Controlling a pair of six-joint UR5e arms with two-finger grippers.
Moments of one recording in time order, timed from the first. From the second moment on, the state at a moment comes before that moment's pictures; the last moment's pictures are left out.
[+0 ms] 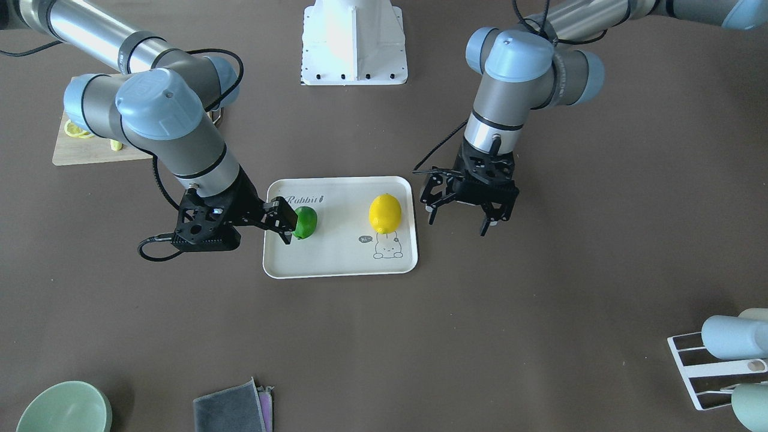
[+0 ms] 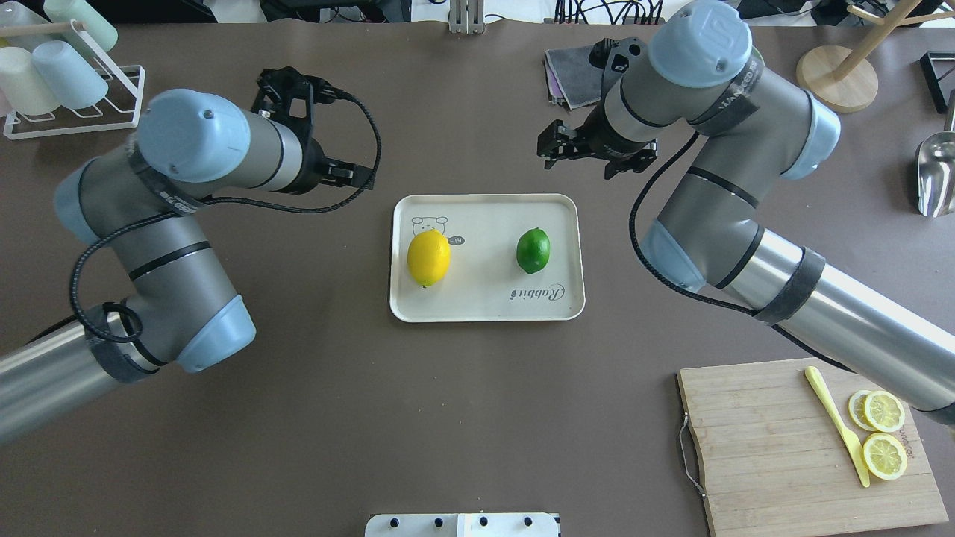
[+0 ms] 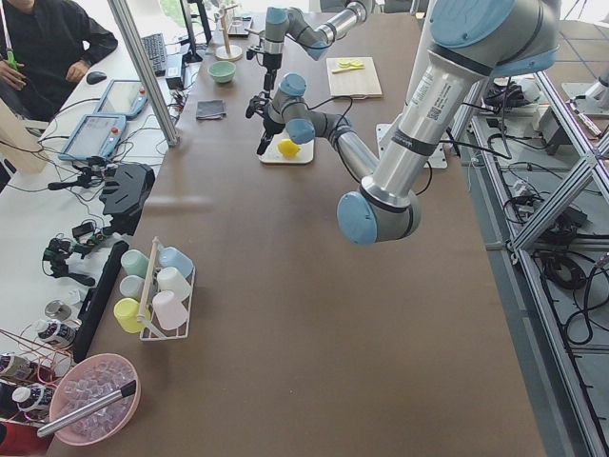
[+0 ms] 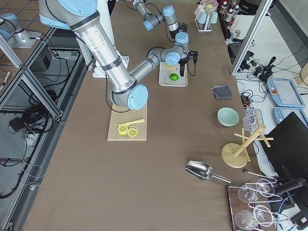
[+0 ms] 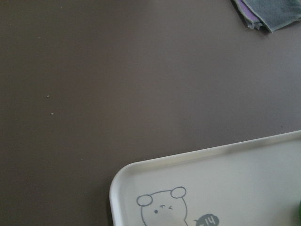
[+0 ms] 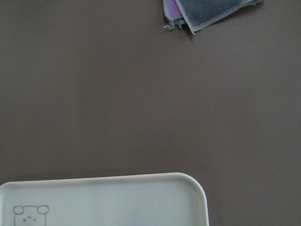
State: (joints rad) left arm -0.72 -2.07 -1.72 -1.95 -1.73 -0.91; right arm 0.82 -0.96 1.58 -1.30 2.05 1.13
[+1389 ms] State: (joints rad) left arm -1.34 -1.56 -1.74 -1.97 -2.15 -0.25; right arm 1.23 -1.37 1.60 -1.45 2.13 0.15
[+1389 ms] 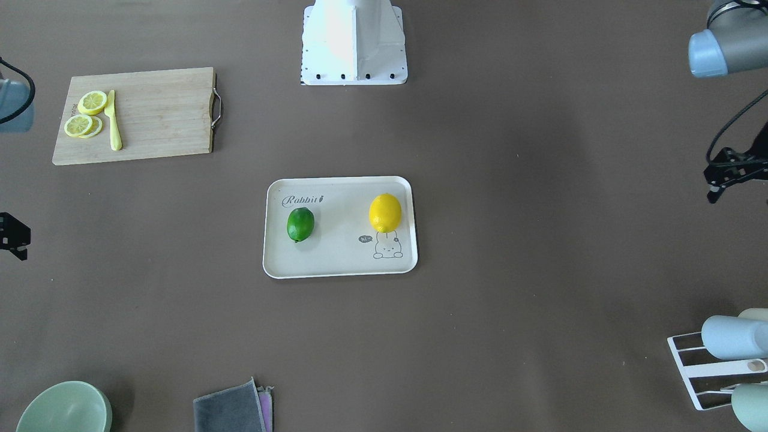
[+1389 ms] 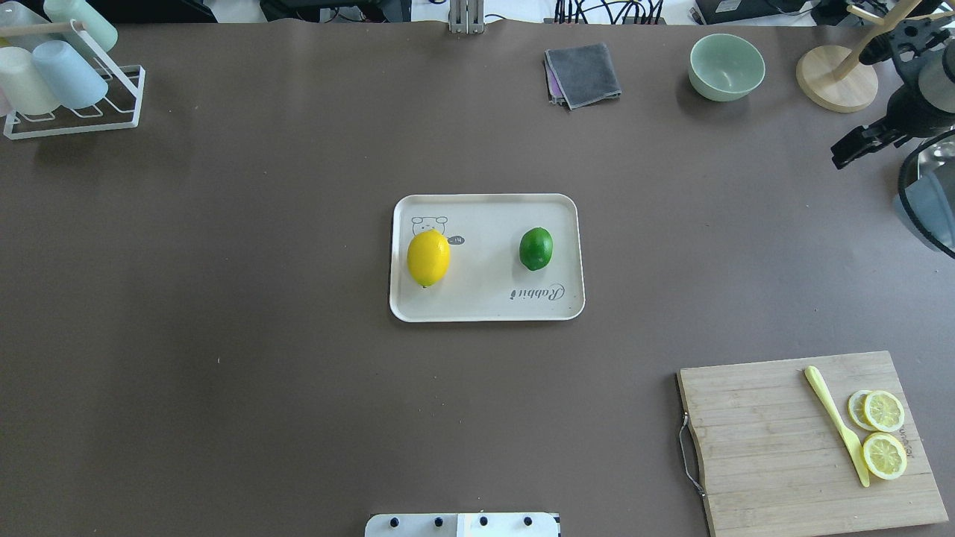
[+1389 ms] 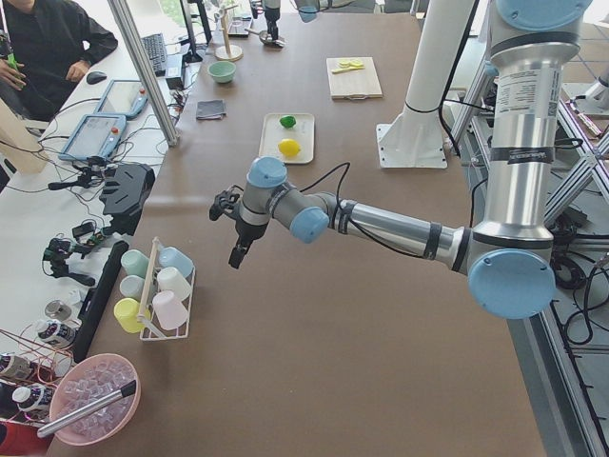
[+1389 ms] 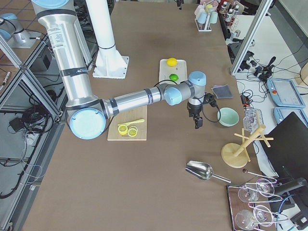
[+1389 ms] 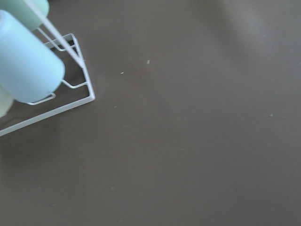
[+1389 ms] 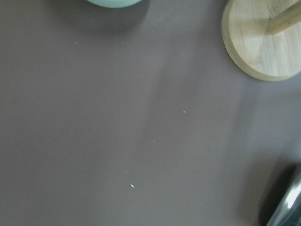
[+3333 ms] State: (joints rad) left arm -1.56 -1.50 -1.74 -1.78 -2.35 -0.11; right arm 1.54 -1.57 1.60 -1.59 2.35 -0.21
